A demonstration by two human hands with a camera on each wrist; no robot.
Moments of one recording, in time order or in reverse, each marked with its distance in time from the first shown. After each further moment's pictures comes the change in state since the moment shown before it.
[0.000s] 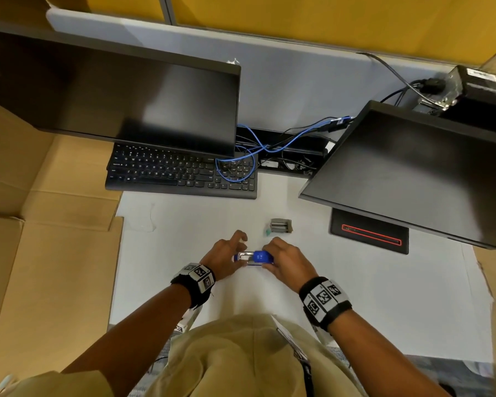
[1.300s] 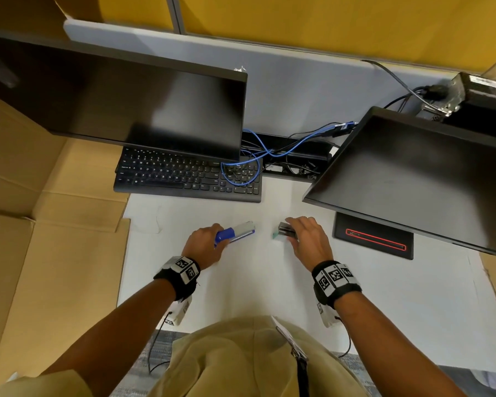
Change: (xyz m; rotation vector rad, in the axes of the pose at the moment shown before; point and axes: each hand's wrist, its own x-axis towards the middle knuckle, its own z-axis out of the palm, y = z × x) left_hand -0.007 -0.025 -0.044 0.192 0.314 -0.069; right_hand 0.027 0.040 -0.020 -0.115 0.260 0.177
